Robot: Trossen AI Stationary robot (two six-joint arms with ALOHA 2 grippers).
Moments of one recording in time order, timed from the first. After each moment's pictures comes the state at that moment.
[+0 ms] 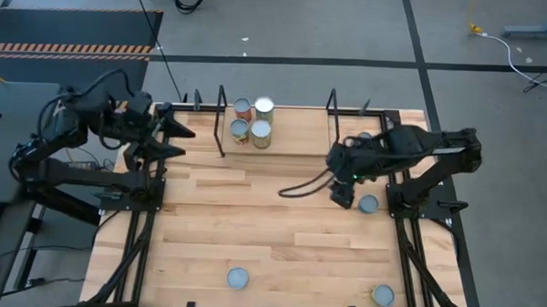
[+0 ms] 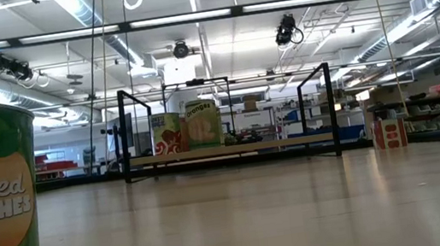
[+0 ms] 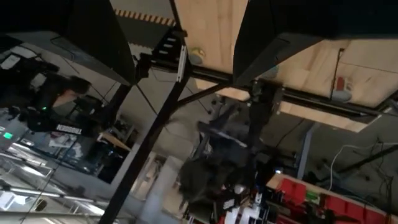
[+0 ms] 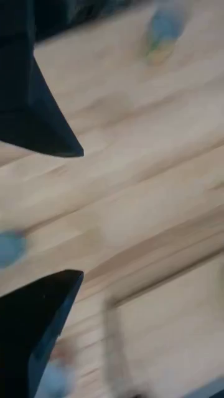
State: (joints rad) left arm 0.21 0.82 1.33 -0.55 0.37 -0.38; right arm 0.25 1.49 1.83 -1.57 0.24 0.65
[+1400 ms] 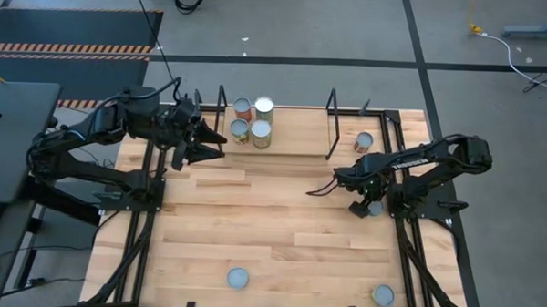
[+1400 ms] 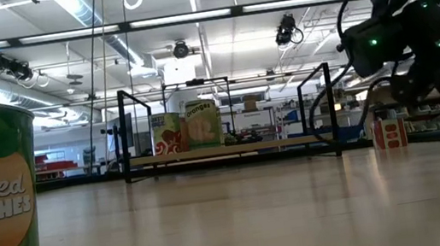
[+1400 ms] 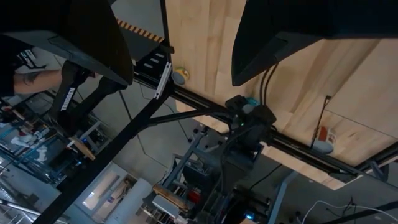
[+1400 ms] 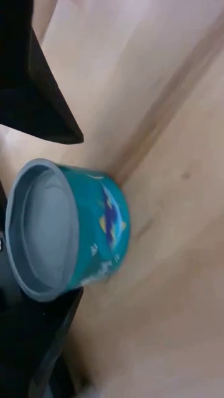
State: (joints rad) left arm 0.18 1.00 1.33 -0.55 0.29 -0.49; right arm -0.13 1.39 0.58 -1.02 -0.26 0.61
